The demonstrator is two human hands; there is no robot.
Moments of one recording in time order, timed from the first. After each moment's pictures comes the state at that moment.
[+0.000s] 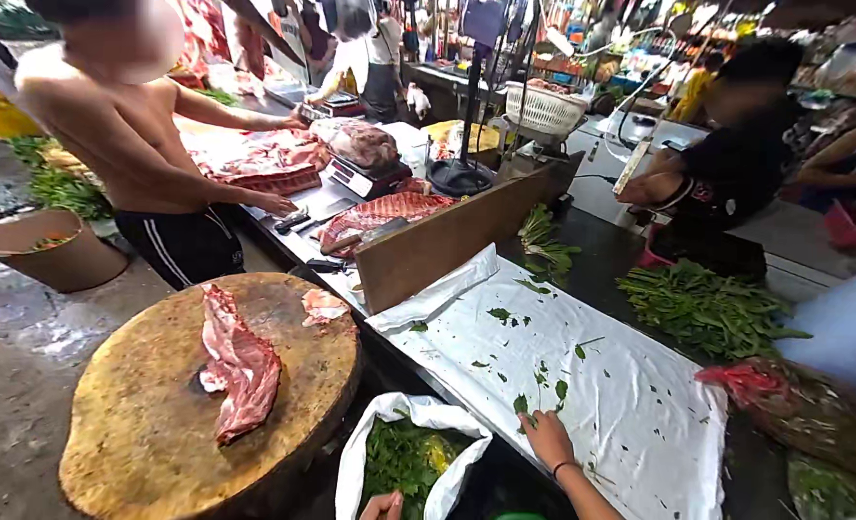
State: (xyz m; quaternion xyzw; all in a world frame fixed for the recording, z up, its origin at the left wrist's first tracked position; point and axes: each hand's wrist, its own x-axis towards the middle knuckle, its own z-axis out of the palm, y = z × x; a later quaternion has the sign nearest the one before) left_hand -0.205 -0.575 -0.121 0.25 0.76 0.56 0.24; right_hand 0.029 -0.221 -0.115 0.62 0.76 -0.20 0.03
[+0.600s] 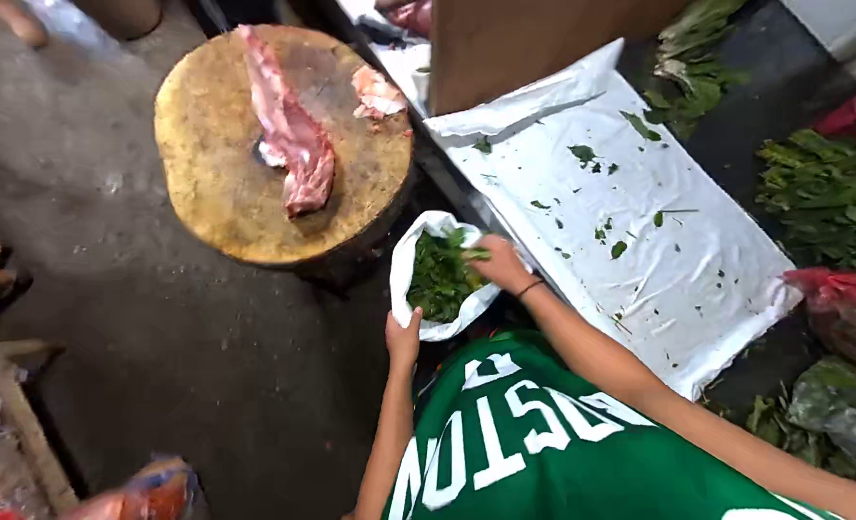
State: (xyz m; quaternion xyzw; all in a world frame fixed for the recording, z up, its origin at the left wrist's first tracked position) left_hand -0.175 -0.613 -0.104 -0.06 0.77 0.57 0.26; right_hand -0.133 -0.347 -0.010 0.20 0.90 -0.38 0.01
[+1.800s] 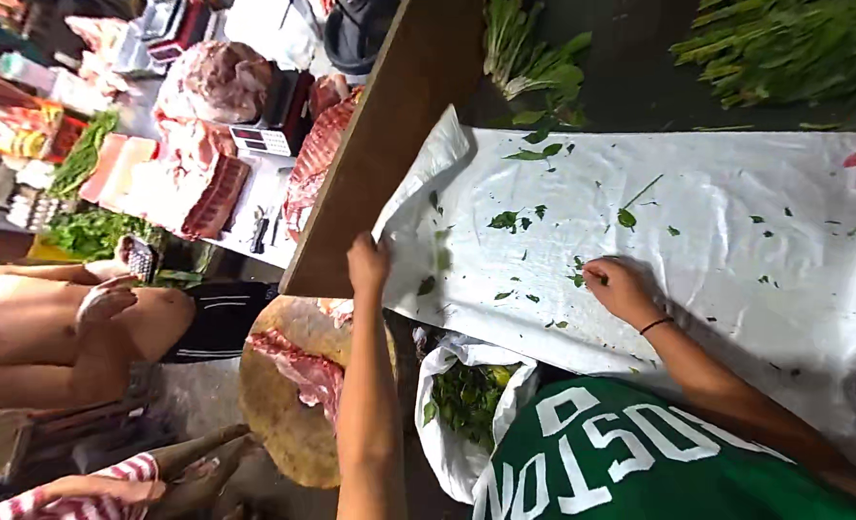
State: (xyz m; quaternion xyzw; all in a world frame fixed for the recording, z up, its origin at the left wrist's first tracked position) left_hand -0.413 -0.141 0.122 0.43 0.89 0.10 0.13; right_hand 0.040 -0.109 -0.061 0.53 0.74 -0.36 -0.19
